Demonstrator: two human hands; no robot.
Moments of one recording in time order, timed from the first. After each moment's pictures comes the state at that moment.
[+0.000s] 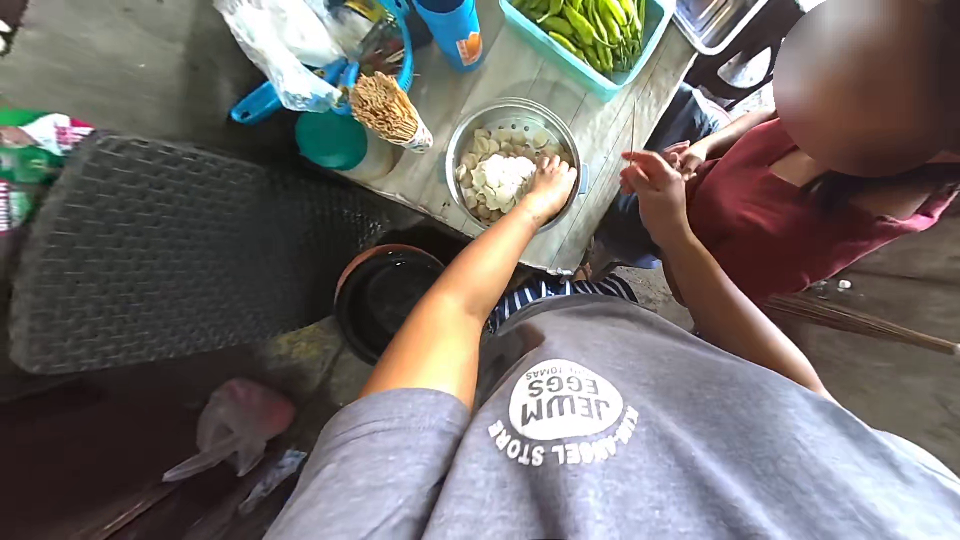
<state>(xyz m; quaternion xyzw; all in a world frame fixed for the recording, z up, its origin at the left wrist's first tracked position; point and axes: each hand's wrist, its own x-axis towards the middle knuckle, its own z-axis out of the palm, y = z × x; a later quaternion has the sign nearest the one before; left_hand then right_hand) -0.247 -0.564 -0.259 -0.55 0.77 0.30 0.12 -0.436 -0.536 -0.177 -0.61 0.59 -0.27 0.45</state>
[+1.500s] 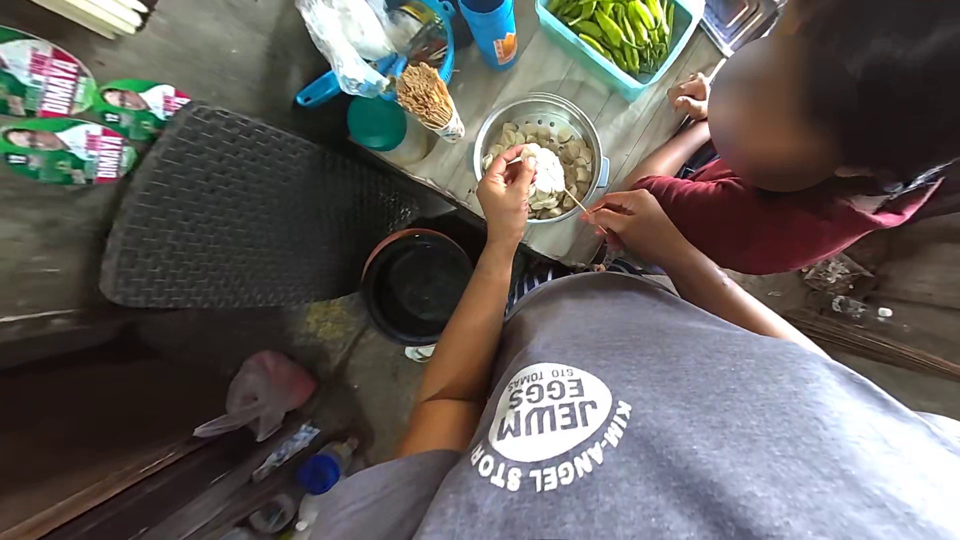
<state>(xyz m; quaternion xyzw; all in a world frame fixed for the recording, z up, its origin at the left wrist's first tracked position) -0.199 -0.463 -0.175 -0.63 0.34 0.38 -0.59 -0.403 -0.489 -0.120 -0.61 0.47 -0.12 0.63</state>
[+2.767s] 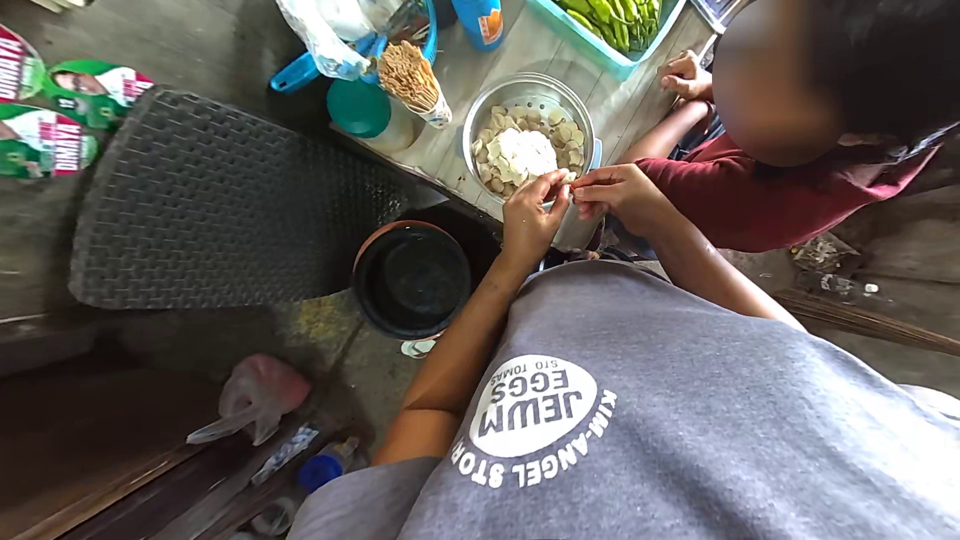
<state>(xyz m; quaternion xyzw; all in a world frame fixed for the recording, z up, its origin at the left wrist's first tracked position) -0.229 -0.416 -0.164 -0.62 0.60 0.24 -0.44 -0.391 -0.490 -0.131 -0.45 0.45 -0.19 0.75</state>
